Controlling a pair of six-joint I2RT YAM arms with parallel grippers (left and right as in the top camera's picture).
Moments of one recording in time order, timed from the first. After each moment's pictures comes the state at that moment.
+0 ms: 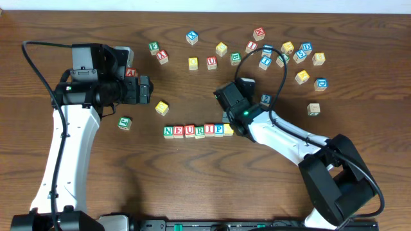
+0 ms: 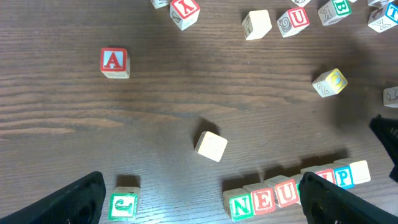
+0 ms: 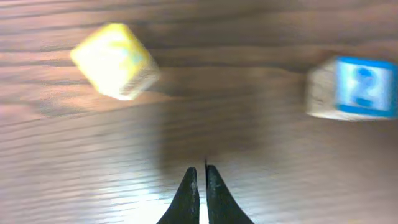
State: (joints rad) left arm 0.05 1.45 1.25 -0.81 0.29 0.07; right arm 0.63 1.82 1.07 -0.34 0.35 0.66
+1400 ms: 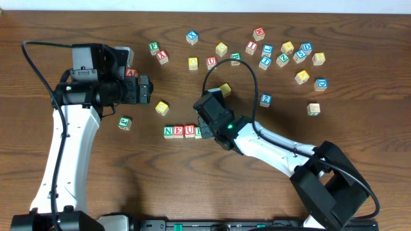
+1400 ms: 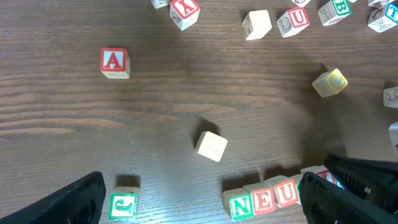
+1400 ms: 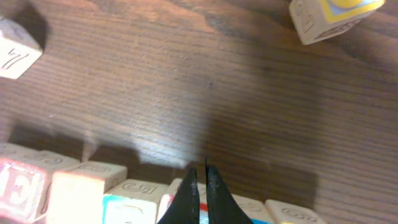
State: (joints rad) left arm 0.05 1.45 1.25 -0.81 0.29 0.07; right arm 0.79 1.82 1.07 -0.28 0.19 0.51
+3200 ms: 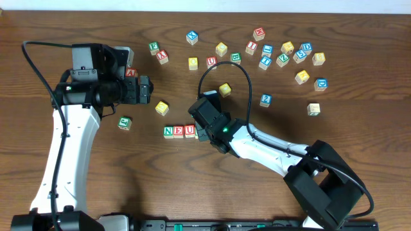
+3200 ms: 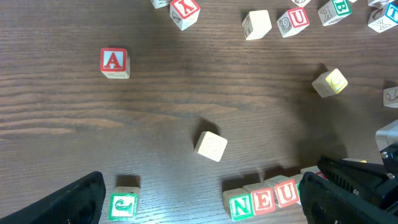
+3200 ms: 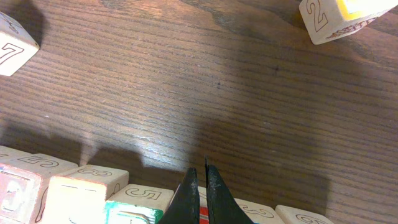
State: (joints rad) left arm 0.05 1.45 1.25 -0.81 0.29 0.07; right arm 0.82 1.85 1.07 -0.26 0.24 0.51
